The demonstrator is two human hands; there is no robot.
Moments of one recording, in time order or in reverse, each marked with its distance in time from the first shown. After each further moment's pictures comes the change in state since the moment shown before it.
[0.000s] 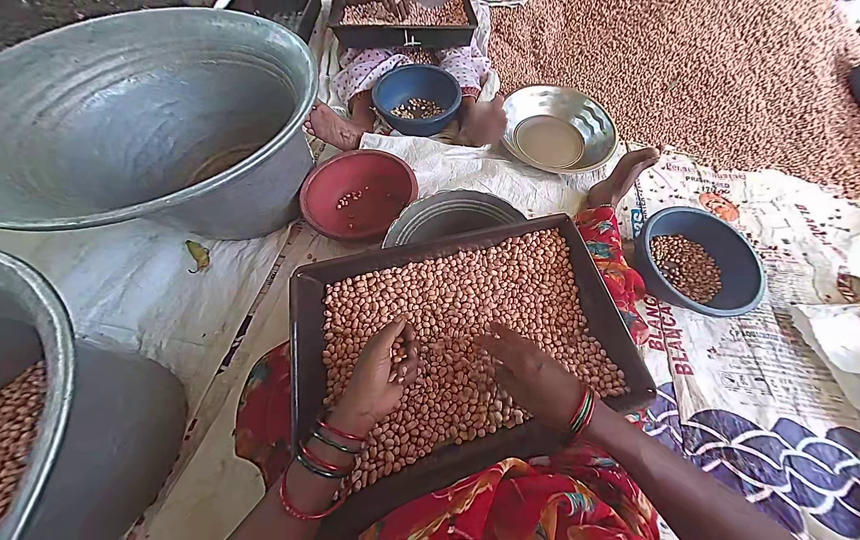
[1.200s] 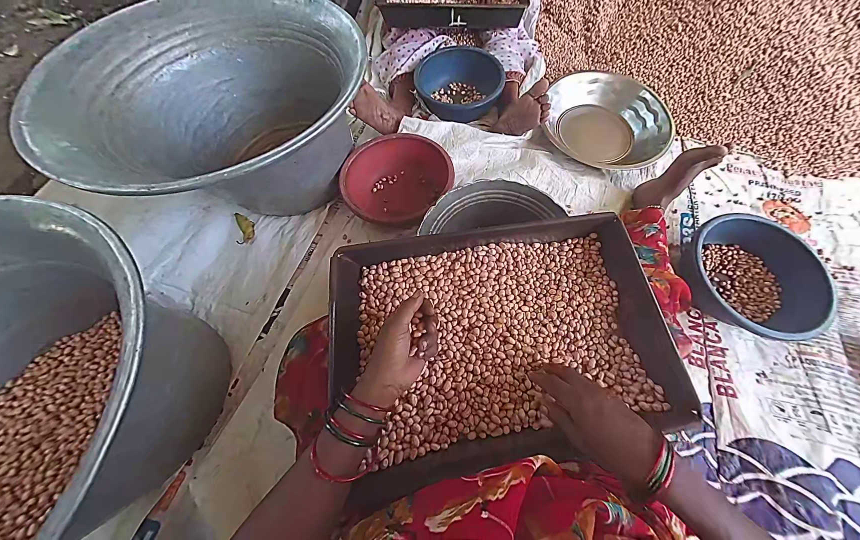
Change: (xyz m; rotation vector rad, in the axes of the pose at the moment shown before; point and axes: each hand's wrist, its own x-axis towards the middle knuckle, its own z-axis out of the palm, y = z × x) left_hand 0.007 0.013 -0.006 -0.107 0.021 0.057; right_hand -0.036 0.010 0.007 -0.154 -0.120 0.119
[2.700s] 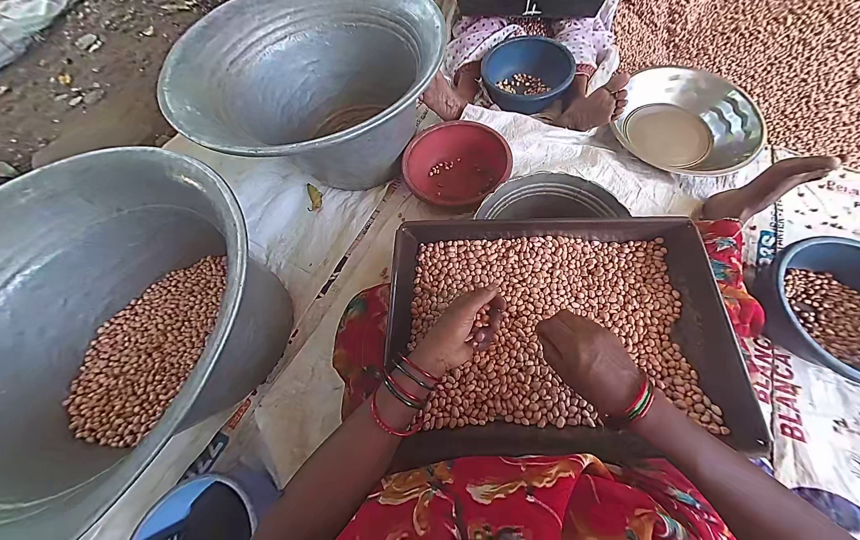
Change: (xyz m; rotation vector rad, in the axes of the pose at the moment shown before) left_hand -0.007 0.003 -0.007 0.183 -0.201 -0.150; right_hand 0.074 -0.025 0.018 -0.219 0.667 -0.579
